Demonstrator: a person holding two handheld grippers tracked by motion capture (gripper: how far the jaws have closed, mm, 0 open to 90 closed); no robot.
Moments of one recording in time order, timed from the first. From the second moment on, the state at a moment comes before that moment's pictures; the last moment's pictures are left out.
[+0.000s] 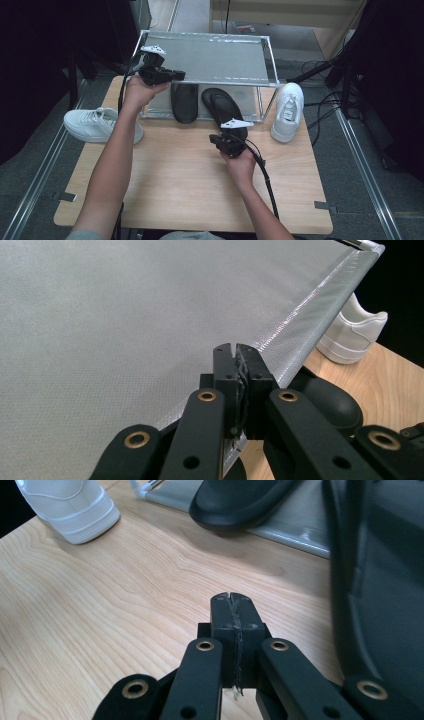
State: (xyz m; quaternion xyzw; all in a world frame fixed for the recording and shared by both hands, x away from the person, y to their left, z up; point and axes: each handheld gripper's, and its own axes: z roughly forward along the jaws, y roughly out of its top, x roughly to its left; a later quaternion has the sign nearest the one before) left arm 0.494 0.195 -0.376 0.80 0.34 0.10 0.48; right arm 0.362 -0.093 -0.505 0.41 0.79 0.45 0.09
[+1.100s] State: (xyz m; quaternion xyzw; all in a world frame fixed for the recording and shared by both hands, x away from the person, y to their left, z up) left arm 0.495 0.195 -0.376 0.80 0.35 0.10 0.49; right arm 0.356 -0.193 -0.523 0.50 0.75 0.42 0.13
